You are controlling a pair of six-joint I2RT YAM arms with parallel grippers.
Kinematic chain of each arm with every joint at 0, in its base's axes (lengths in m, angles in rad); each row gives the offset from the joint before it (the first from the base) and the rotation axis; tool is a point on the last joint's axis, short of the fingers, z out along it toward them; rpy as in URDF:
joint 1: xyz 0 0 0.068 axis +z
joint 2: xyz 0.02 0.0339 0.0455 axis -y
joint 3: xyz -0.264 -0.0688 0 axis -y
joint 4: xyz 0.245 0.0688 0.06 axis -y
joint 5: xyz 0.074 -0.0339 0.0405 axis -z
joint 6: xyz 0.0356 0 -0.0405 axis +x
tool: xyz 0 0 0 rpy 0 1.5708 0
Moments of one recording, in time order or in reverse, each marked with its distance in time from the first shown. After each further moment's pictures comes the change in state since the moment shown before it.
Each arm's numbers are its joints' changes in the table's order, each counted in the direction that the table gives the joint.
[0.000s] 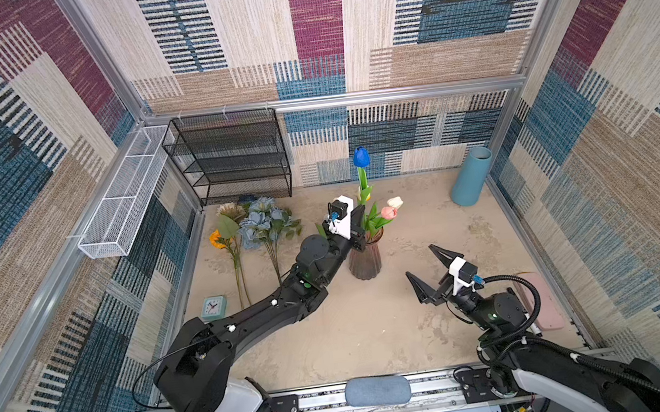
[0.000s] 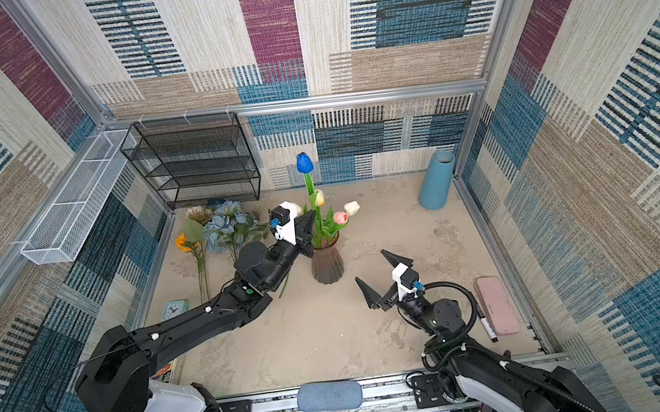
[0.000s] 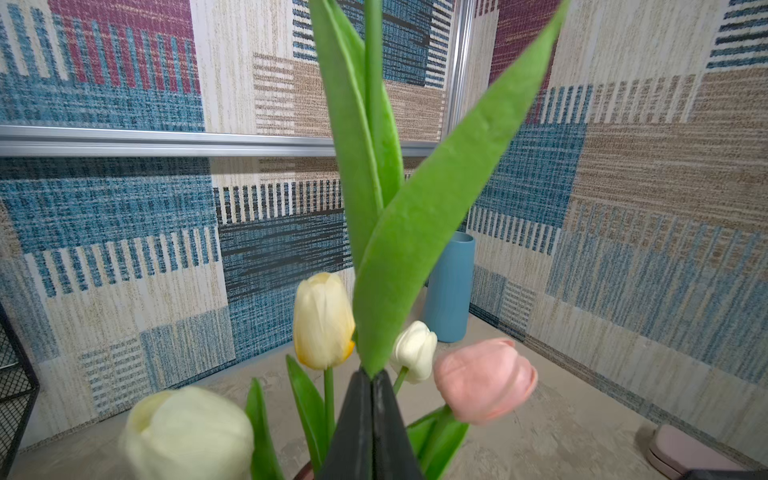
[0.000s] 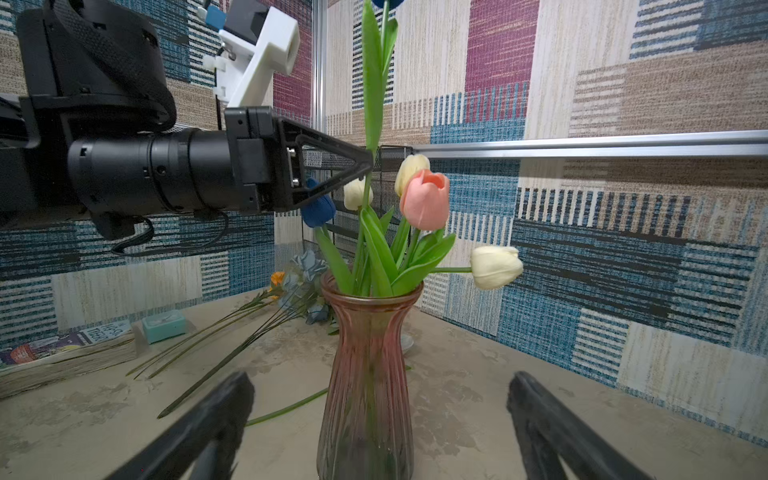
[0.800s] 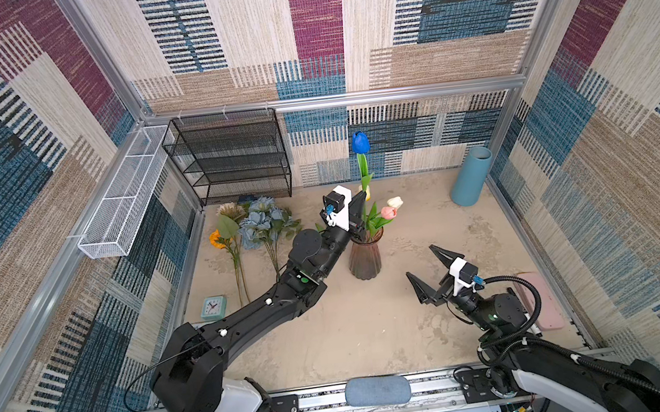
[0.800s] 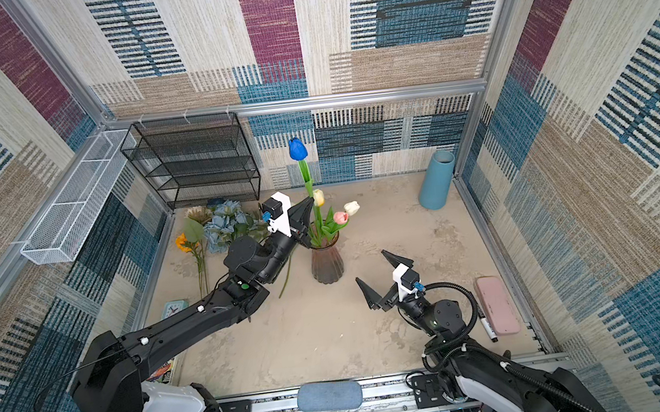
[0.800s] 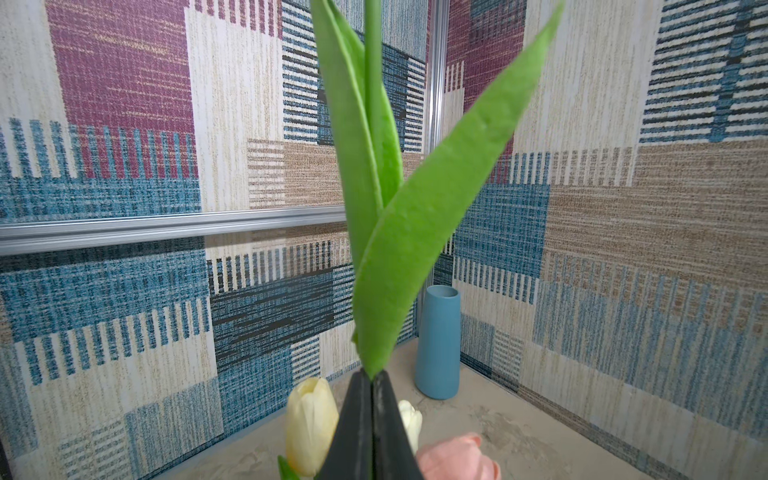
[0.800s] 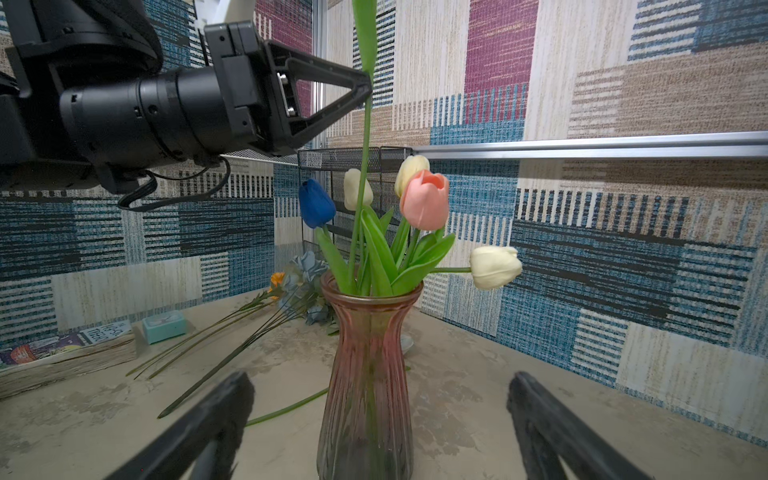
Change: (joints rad) left arm 0.002 0.021 0.080 0.034 0.048 0.032; right arm 0.000 0.008 -0.006 0.001 0.001 0.000
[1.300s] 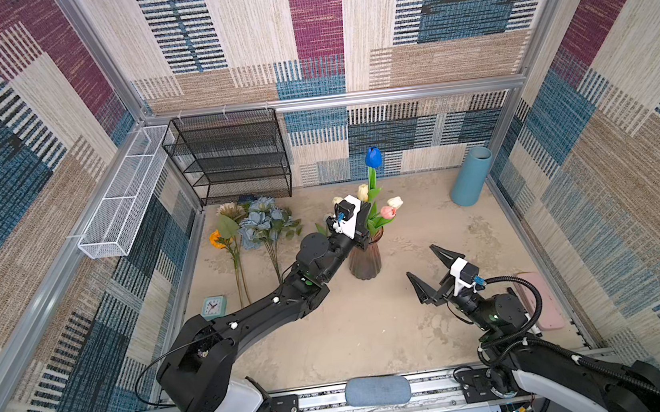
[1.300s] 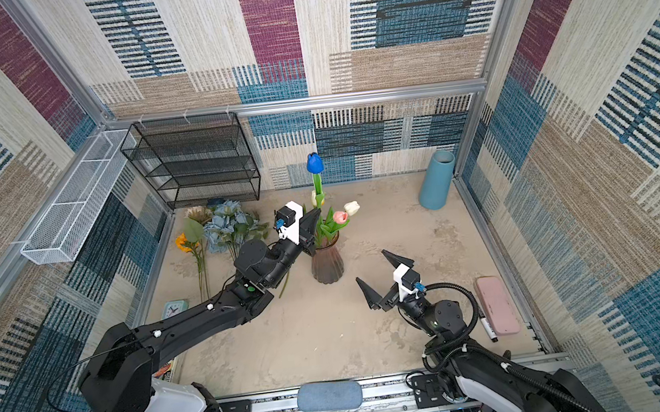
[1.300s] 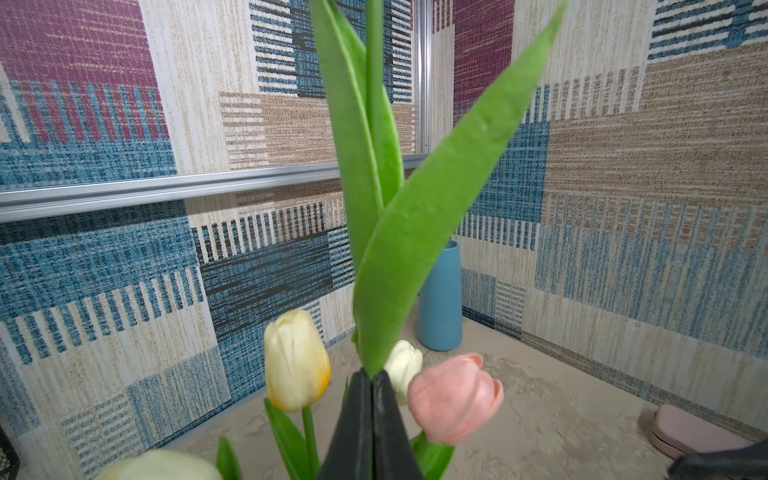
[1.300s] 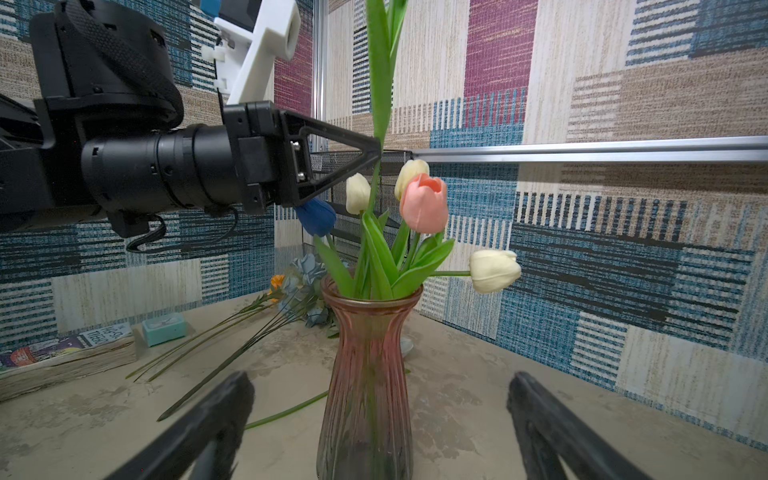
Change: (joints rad) left arm 0.000 -0.044 -0.051 0.013 0.026 0.063; right arm 0.000 0.008 0.000 0.000 0.000 0.000
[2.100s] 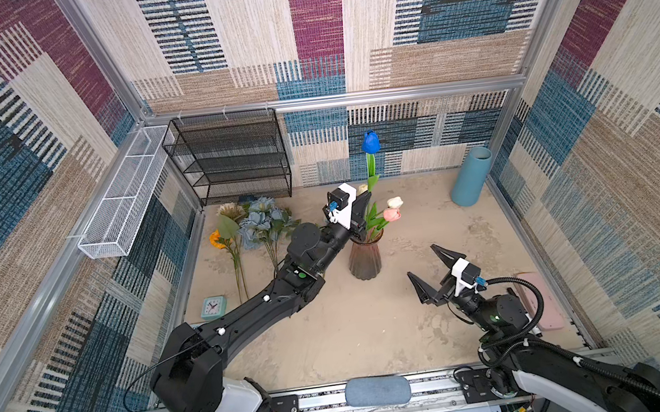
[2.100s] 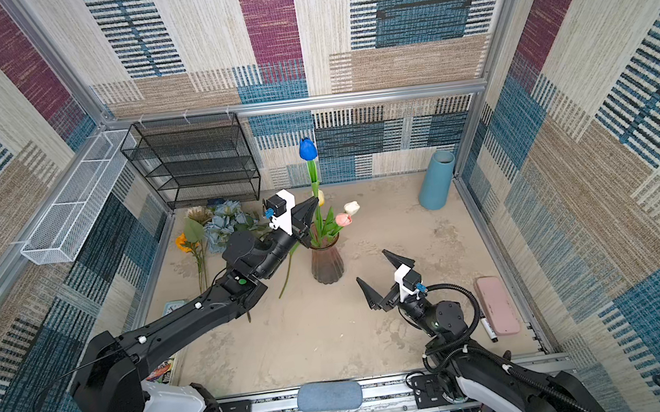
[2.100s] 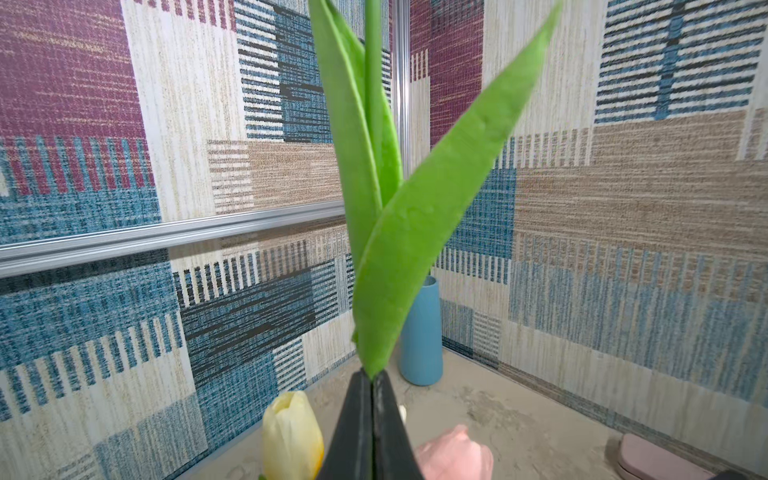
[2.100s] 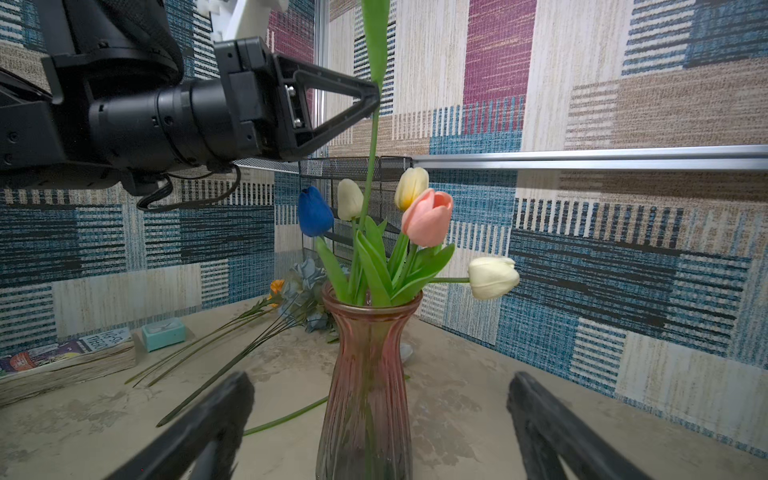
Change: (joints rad) left arm 0.024 0.028 0.091 -0.074 0.093 -0.011; right arm 0.000 0.012 0.000 0.001 0.000 0.000
